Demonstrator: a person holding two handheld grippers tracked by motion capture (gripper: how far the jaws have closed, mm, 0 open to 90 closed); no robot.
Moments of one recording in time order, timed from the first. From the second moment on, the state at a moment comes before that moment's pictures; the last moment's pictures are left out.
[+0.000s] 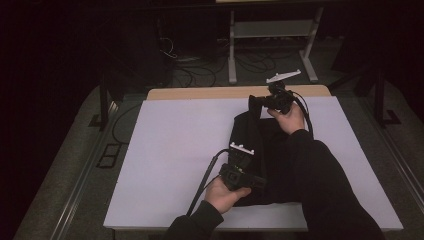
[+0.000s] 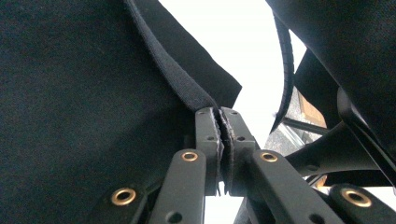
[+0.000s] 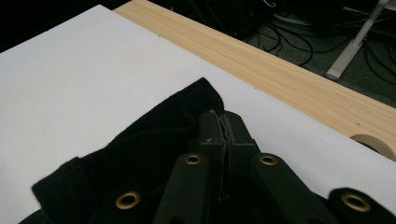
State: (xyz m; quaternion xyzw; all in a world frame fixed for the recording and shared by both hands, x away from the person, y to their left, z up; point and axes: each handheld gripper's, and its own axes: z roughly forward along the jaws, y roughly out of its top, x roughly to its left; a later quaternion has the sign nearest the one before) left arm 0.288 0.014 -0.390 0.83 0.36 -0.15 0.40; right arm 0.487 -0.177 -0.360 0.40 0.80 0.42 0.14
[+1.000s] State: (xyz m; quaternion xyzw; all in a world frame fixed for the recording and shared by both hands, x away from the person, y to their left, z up) left arm 0.290 -0.039 -0.408 0.85 0.33 -0.18 0.36; right arm 0.476 -0.229 -0.388 0.44 0.78 0.43 0.13
